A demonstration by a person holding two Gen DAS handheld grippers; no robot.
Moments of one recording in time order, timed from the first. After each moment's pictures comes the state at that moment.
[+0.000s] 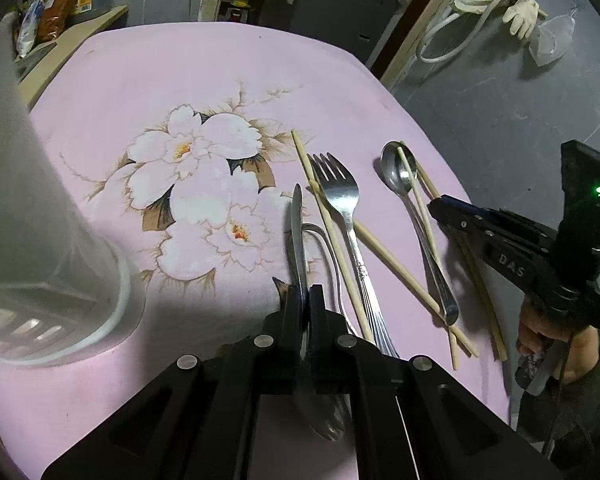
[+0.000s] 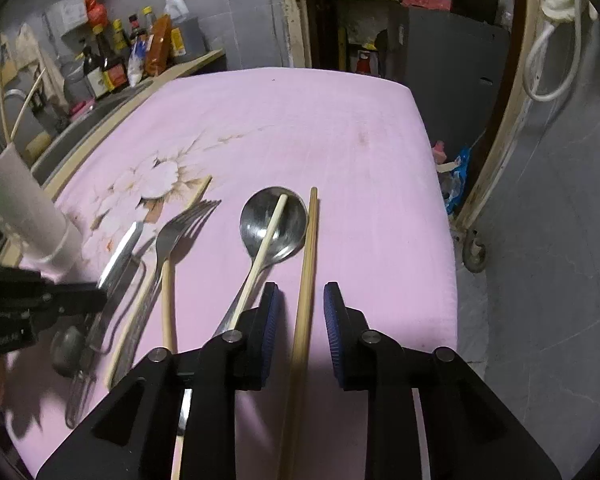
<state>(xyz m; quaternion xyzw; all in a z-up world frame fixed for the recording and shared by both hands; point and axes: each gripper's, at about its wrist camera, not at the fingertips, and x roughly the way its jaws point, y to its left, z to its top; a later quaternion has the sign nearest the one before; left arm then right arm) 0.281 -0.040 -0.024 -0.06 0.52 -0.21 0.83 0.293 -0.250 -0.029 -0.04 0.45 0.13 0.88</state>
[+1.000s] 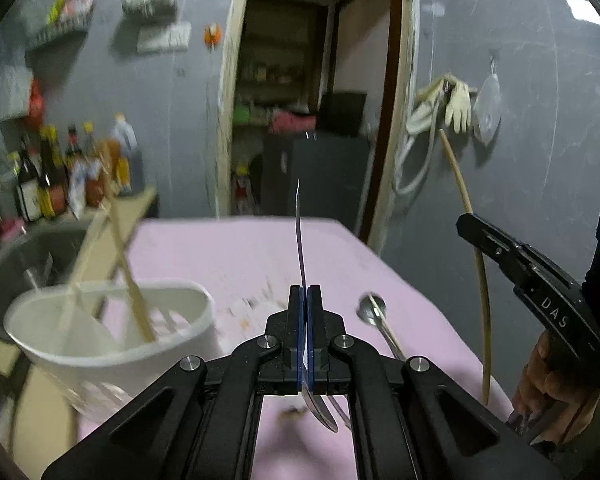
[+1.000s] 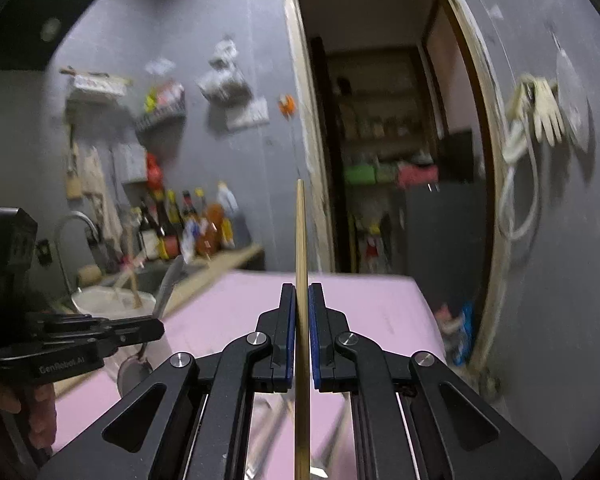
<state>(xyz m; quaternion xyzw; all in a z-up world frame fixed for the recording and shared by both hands) 0.194 -0.013 0.076 -0.01 0.21 -0.19 0.96 0.171 -0.203 0.078 0.02 0.08 0.17 0.98</state>
